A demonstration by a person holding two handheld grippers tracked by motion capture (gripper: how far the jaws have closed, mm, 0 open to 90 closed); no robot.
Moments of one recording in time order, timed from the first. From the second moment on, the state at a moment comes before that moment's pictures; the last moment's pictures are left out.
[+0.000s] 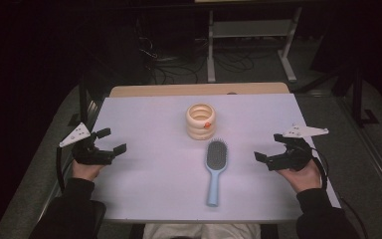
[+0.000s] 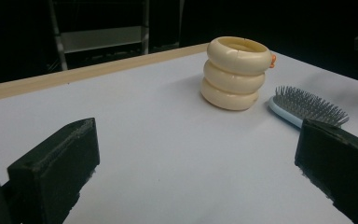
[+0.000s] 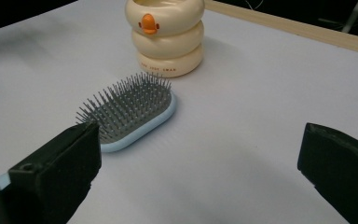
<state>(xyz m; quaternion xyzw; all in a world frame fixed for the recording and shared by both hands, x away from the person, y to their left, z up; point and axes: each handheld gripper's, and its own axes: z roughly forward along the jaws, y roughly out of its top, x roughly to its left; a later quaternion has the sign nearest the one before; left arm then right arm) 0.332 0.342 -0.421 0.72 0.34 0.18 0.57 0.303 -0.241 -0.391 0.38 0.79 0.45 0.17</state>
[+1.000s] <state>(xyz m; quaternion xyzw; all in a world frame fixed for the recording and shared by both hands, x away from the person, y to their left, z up) 0.332 0.341 -0.422 0.73 0.34 0.18 0.57 0.300 -0.211 -0.391 0.34 0.82 0.44 0.14</state>
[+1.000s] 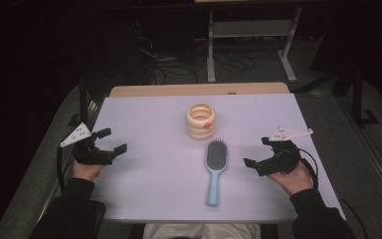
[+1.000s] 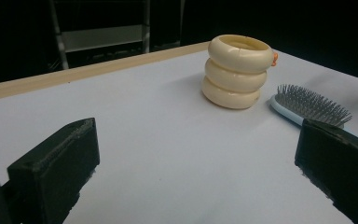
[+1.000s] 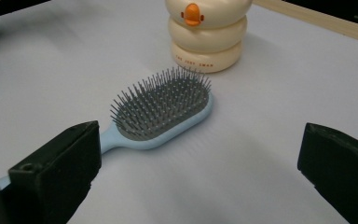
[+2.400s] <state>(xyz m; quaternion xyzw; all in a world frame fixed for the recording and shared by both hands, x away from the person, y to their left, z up) 0.332 0.341 -0.422 0.72 0.35 0.18 0.57 0.302 -0.134 -0.371 0.25 0.88 0.39 0.10</state>
